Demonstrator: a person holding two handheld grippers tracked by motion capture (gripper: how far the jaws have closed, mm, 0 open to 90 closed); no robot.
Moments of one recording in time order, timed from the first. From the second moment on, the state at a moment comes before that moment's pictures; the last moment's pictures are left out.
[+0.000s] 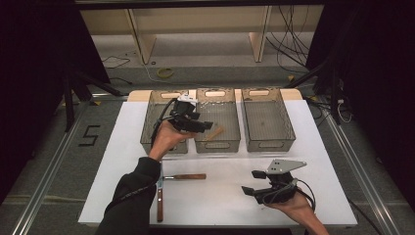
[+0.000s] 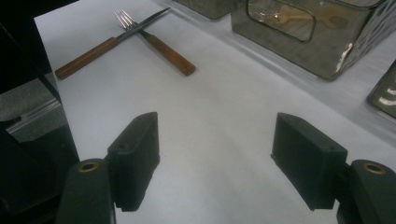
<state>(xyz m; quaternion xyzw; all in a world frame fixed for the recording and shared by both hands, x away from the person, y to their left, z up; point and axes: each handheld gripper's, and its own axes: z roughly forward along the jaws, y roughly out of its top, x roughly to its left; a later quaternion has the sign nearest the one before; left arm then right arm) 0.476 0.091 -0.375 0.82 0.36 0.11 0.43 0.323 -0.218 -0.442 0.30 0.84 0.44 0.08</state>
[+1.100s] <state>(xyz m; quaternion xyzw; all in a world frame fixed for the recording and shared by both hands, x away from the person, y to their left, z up) 0.424 0.115 -0.415 0.84 0.34 0.10 0.42 0.322 -0.219 -0.442 0.31 0.84 0.44 0.08</state>
